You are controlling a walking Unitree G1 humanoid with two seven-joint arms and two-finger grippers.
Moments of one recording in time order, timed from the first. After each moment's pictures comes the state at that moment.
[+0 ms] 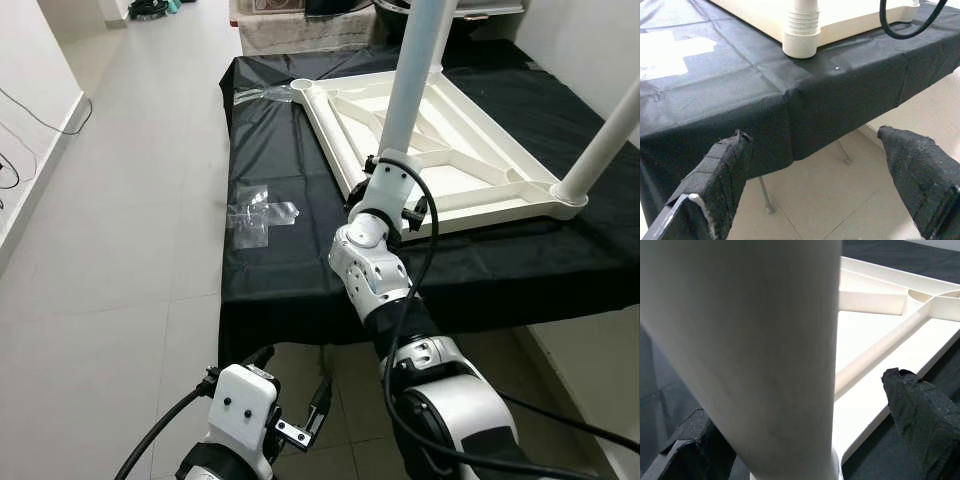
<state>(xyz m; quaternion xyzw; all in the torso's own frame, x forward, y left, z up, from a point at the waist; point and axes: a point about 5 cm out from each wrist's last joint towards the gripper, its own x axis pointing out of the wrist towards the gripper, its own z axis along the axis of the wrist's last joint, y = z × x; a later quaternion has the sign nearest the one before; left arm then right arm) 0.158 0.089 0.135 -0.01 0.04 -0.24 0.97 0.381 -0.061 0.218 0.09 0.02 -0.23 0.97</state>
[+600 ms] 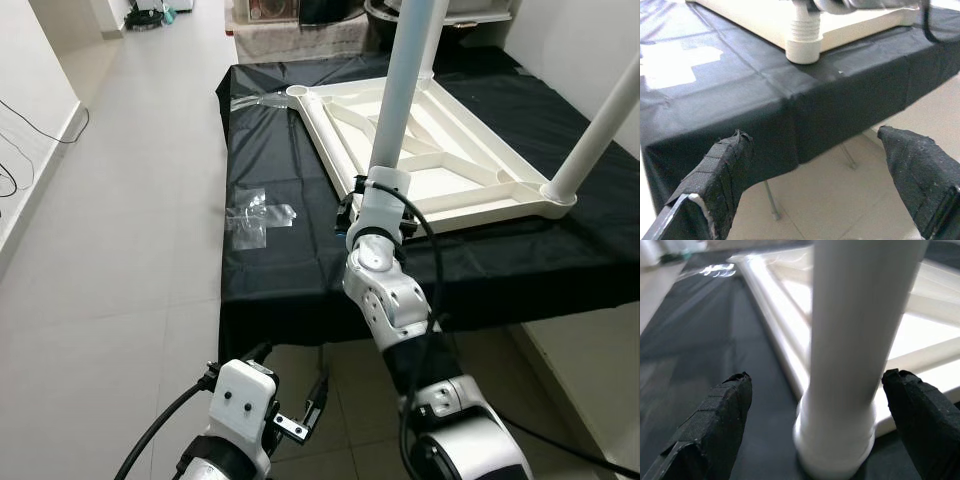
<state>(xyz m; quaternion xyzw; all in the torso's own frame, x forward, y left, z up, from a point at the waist) 0.168 0.093 0.130 0.00 0.03 -0.23 0.97 0.356 -0.062 0.187 0.02 0.05 -0.06 1.00</state>
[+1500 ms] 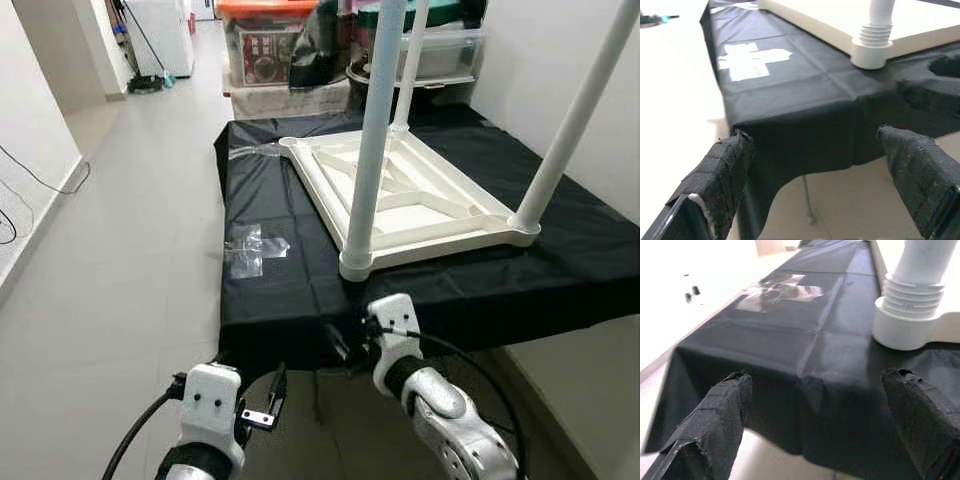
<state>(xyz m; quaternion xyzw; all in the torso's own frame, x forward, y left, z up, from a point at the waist) 0.177 0.124 0.111 -0.02 0.07 -0.05 1.00 0.270 -0.104 0.107 -0.02 0.08 0.25 0.96</state>
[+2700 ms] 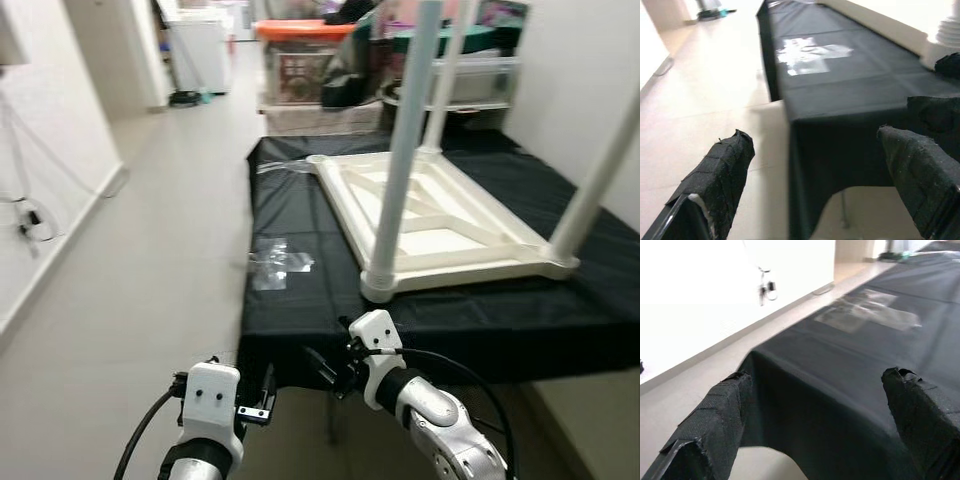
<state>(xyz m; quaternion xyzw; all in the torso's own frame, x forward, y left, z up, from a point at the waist) 0.190 0.121 0.098 0.00 0.09 -0.03 1.00 0.270 -0.094 0.093 -0.04 0.07 0.33 0.94</state>
